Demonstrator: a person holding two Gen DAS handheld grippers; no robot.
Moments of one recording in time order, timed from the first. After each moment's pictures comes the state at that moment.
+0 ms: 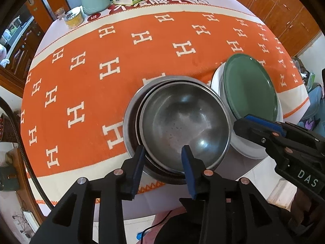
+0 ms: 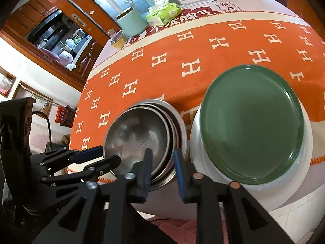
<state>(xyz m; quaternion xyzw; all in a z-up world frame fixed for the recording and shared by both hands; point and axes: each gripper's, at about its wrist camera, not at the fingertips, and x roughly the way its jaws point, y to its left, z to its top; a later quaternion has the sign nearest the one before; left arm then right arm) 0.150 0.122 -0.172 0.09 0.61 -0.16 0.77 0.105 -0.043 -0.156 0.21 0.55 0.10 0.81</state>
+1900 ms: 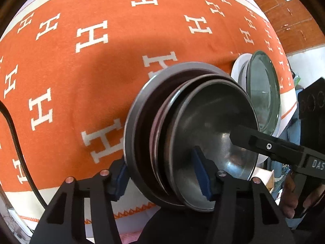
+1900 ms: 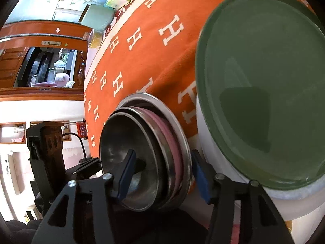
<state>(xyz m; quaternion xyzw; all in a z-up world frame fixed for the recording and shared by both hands) 0.220 0.136 -0.252 0.01 0.71 -0.21 0.67 0.147 -0.055 -0.232 0.39 0.61 0.10 0.68</state>
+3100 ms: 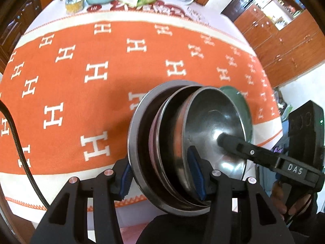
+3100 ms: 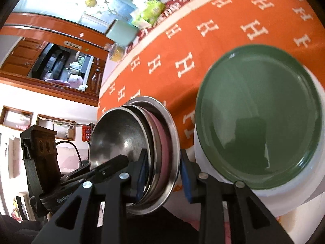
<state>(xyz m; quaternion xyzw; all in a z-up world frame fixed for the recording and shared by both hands) 0.179 0.138 -0.169 -0.06 0.61 -0.20 0.77 0.126 -0.089 -0.175 0.35 0.54 0.14 0.75</state>
